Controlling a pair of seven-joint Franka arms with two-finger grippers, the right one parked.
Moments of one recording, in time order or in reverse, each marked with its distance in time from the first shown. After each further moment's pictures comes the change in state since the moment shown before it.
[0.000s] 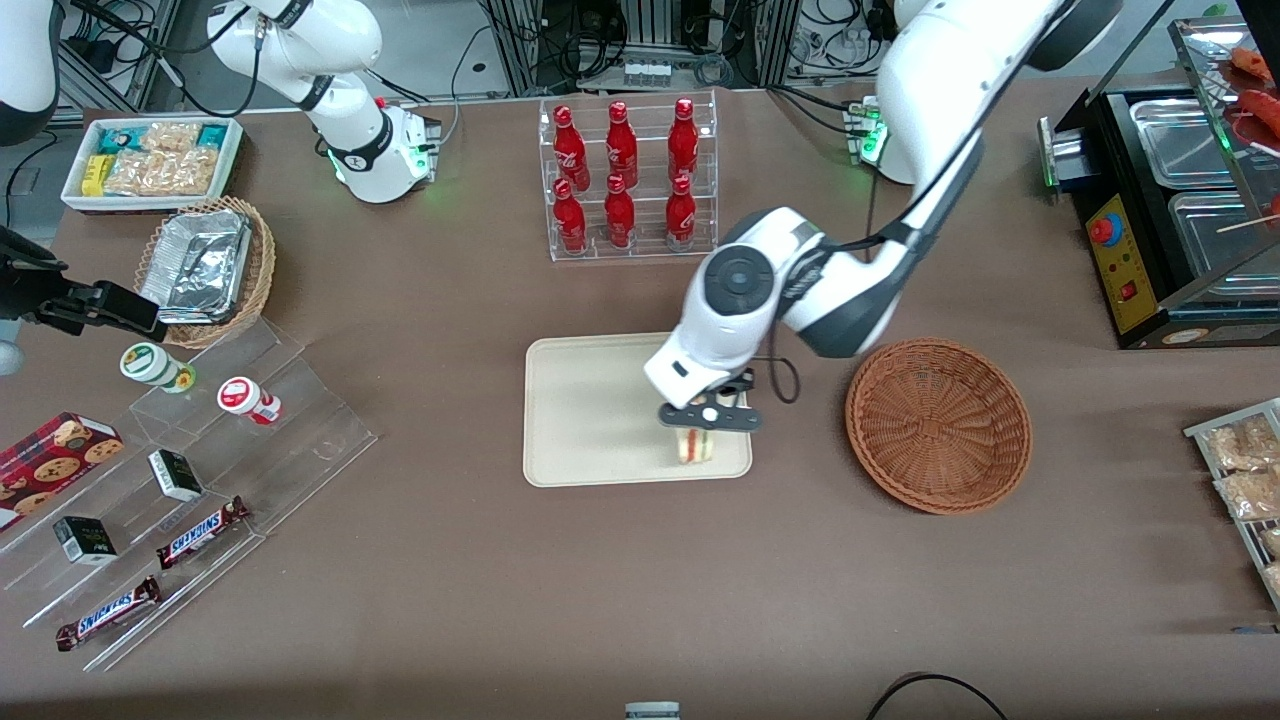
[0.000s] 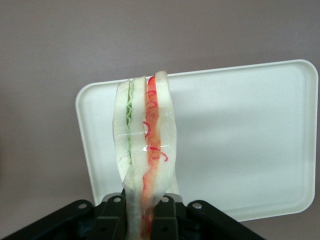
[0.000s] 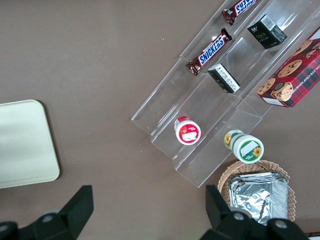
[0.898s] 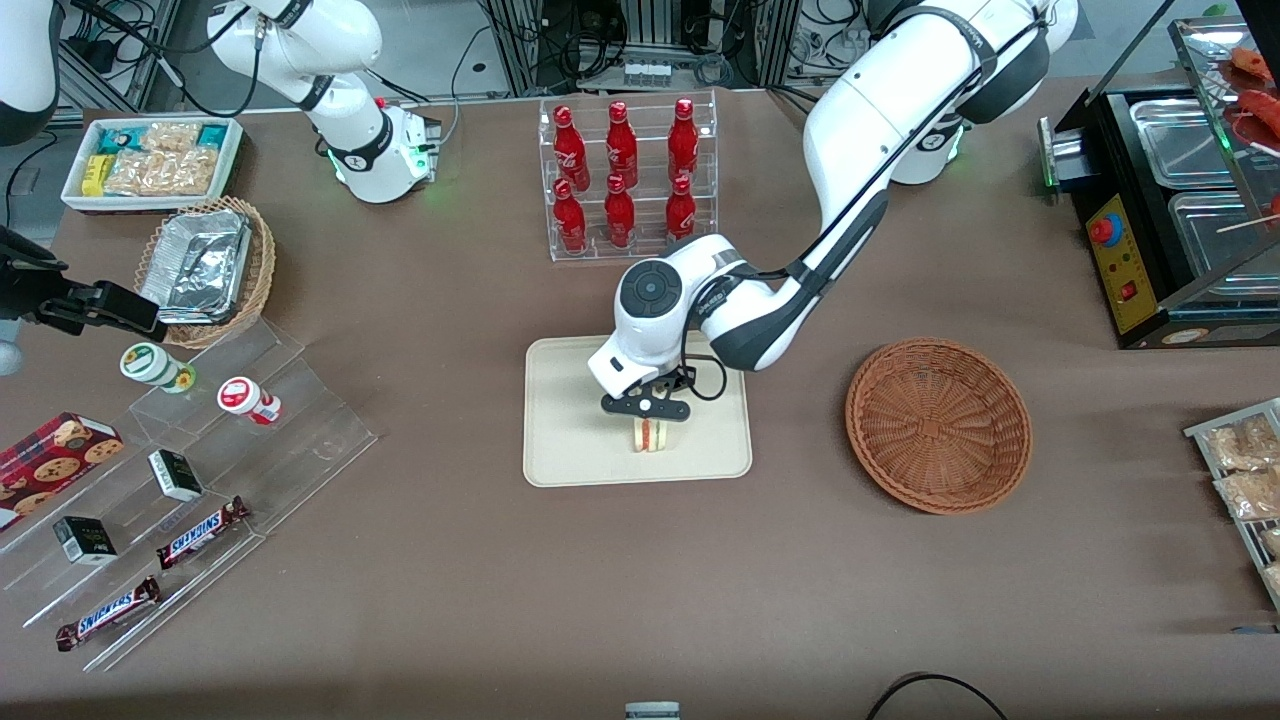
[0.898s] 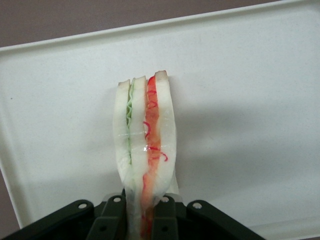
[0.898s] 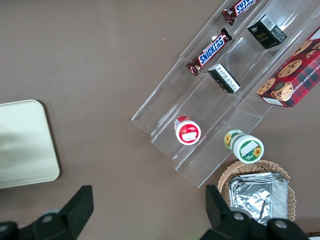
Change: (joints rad) arm -0.106 0.171 0.003 0.037 0.111 0.097 -0.108
